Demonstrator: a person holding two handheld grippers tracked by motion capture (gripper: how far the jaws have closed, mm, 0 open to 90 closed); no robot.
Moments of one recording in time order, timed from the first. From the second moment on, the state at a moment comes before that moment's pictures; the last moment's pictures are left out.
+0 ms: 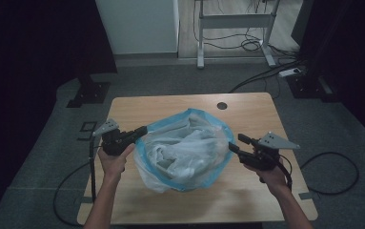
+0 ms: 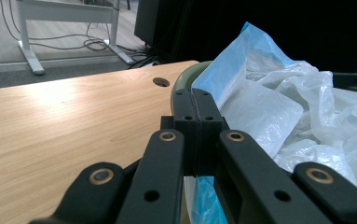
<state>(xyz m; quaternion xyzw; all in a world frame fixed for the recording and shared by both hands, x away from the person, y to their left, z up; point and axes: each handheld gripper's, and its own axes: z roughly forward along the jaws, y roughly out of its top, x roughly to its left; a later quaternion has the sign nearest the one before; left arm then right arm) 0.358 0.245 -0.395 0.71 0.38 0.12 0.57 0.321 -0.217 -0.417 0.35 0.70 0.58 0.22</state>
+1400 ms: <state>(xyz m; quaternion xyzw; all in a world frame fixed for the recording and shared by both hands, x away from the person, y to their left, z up) 0.375 0.258 -0.397 0.69 0.40 0.14 0.58 0.373 -0.184 -0.420 0.40 0.70 0.55 0.21</state>
